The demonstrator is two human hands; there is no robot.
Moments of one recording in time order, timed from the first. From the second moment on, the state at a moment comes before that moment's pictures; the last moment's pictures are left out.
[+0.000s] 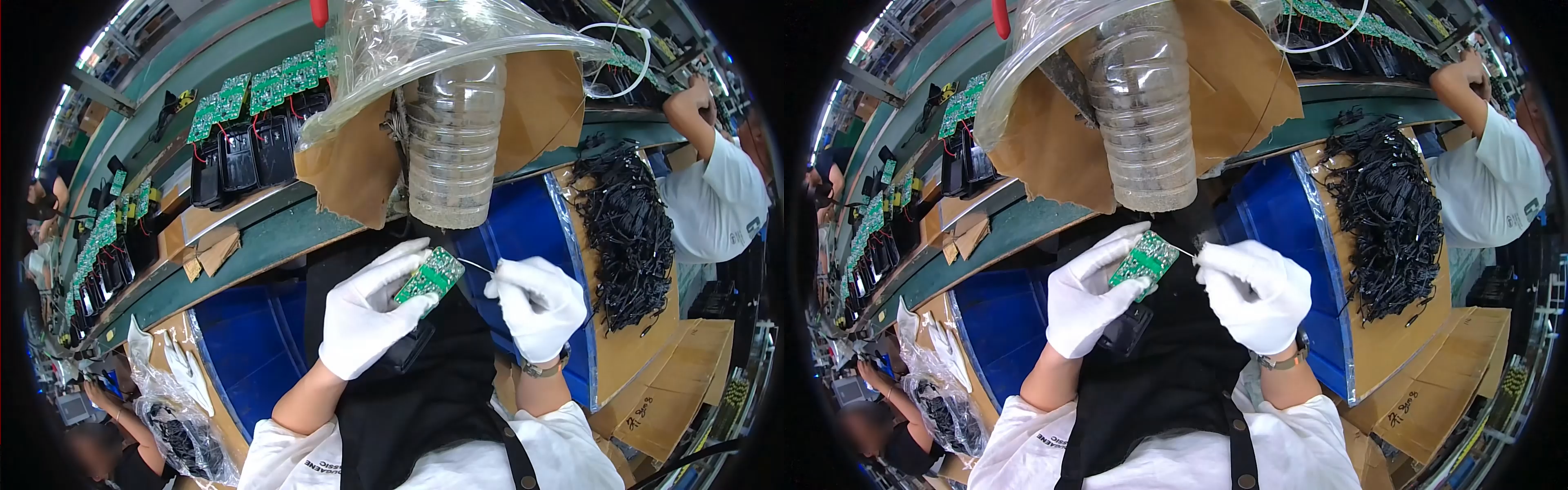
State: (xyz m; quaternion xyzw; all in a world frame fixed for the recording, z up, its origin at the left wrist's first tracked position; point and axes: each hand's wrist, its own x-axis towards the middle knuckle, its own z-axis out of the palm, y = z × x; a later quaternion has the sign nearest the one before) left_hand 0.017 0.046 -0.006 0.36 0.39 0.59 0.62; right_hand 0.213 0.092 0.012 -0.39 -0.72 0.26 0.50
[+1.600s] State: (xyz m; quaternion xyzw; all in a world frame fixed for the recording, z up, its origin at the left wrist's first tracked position) left_hand 0.020 0.056 -0.002 0.31 0.42 0.56 0.65; right_hand 0.197 0.110 0.012 -0.40 -0.68 0.23 0.57
